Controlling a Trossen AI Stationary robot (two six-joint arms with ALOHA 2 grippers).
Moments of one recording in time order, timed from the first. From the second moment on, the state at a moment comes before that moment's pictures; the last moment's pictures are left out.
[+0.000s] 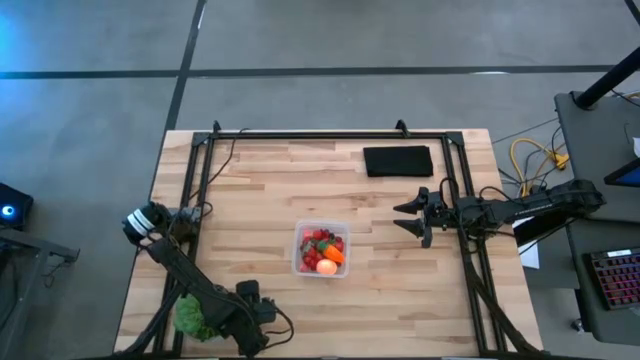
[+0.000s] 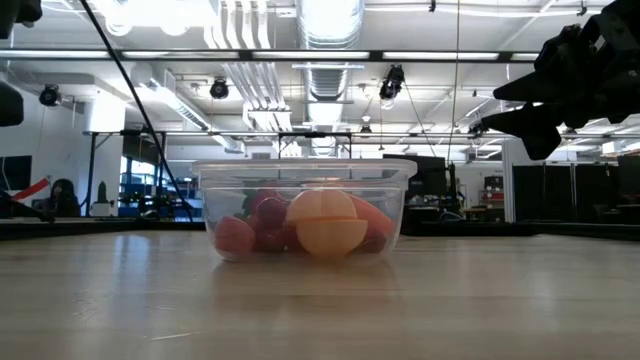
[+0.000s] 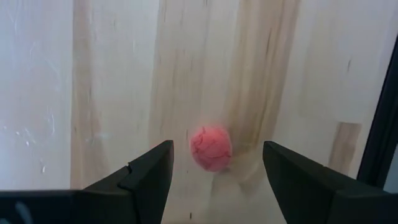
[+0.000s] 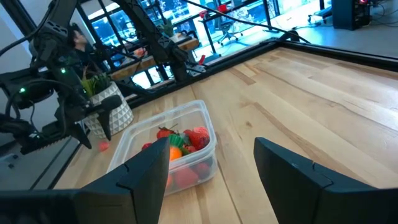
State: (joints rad) left arm -0.83 1.83 1.22 -0.74 -0.09 -0.96; right arm 0.14 0.45 0.01 0.35 0.23 0.39
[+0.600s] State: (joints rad) left arm -0.82 1.83 1.20 -0.74 -0.11 -0.91; right arm 0.14 0.45 0.01 0.35 0.23 0.39
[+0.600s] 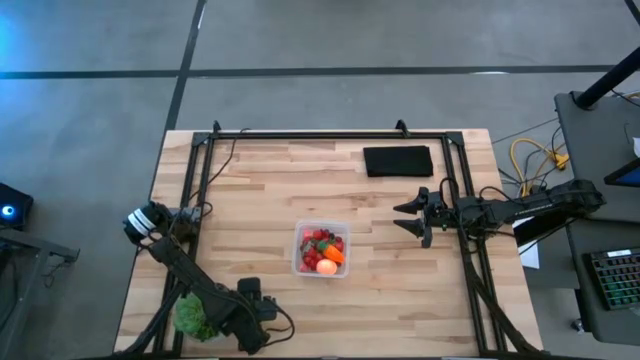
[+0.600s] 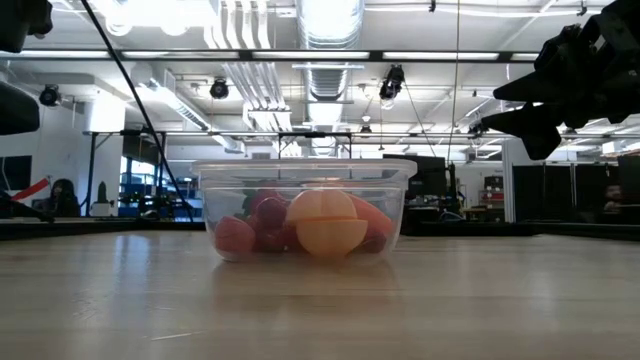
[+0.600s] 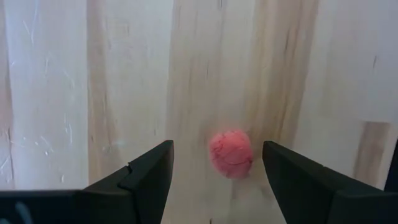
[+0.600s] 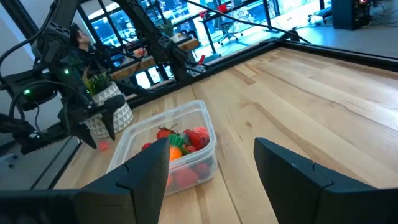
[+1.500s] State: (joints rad) left arm -0.82 1.83 1.16 -0.66 -0.10 -0.88; right arm 0.14 0.45 0.01 0.35 0.23 0.39
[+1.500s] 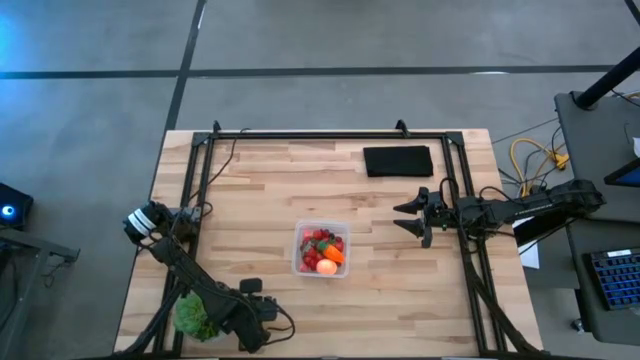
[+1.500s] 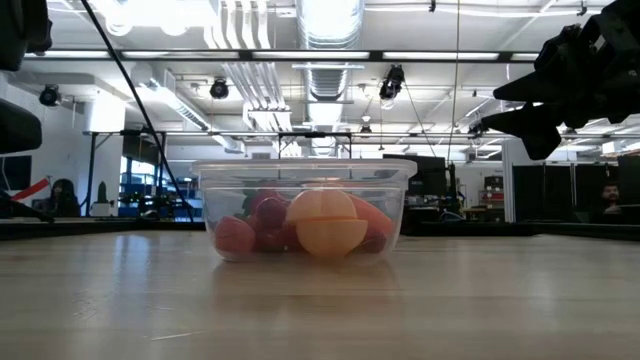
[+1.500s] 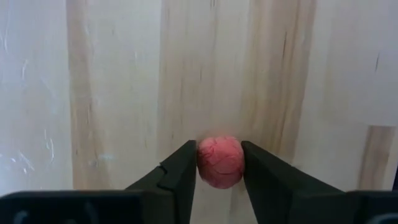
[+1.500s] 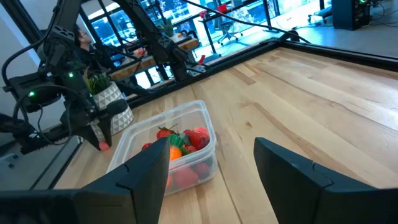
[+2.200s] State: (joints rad) left arm -0.75 1.82 1.25 -0.70 -0.08 -0.79; right arm 0.14 0.45 0.01 0.35 0.23 0.39
